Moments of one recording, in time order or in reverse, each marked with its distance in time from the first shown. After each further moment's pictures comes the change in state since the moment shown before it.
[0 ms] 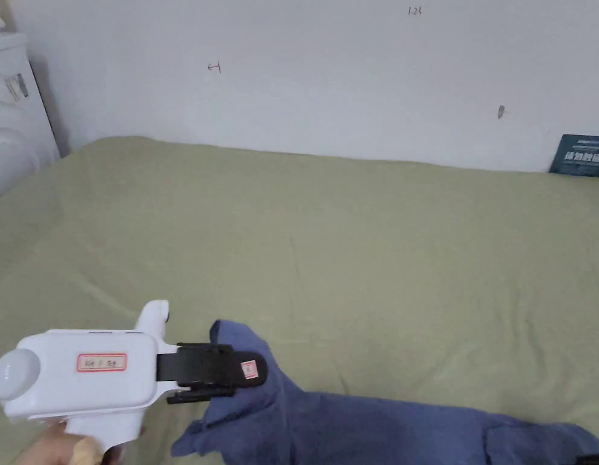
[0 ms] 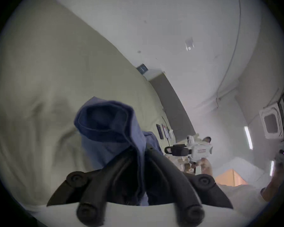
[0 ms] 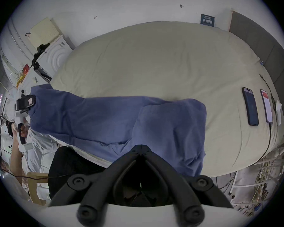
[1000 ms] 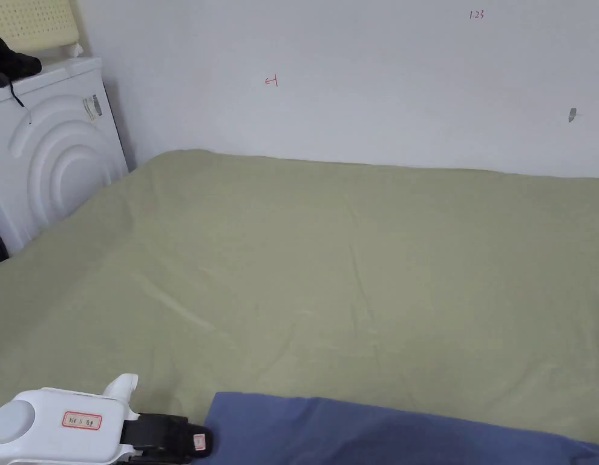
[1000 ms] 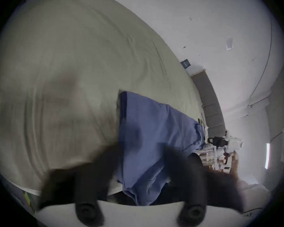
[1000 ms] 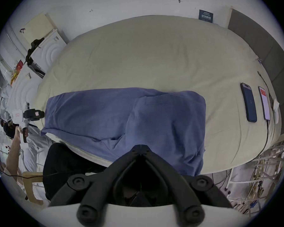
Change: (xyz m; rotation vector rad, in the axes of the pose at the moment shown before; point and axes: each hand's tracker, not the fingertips) left arm -0.154 -0.033 0.118 -0.075 0.311 0.176; right arm -0.012 -0.006 -0.015 -0.060 -0.060 0.006
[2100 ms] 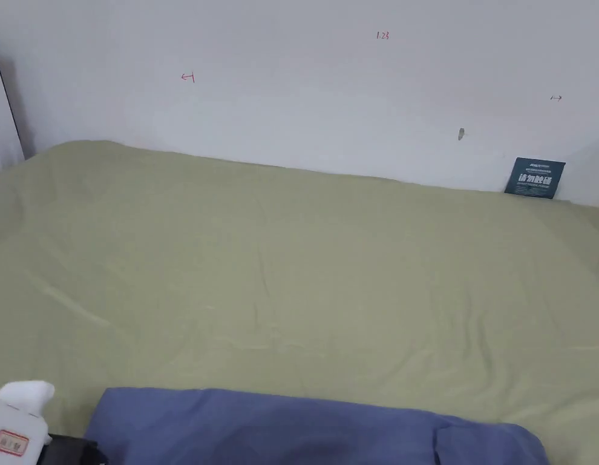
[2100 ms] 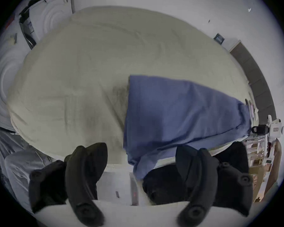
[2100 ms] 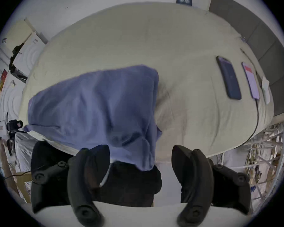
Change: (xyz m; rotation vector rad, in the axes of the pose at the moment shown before) left arm 0.117 -0.035 -0.001 -0.030 0.578 -0.167; right arm 0.084 -0.020 0.004 -0.069 -0.118 -0.098
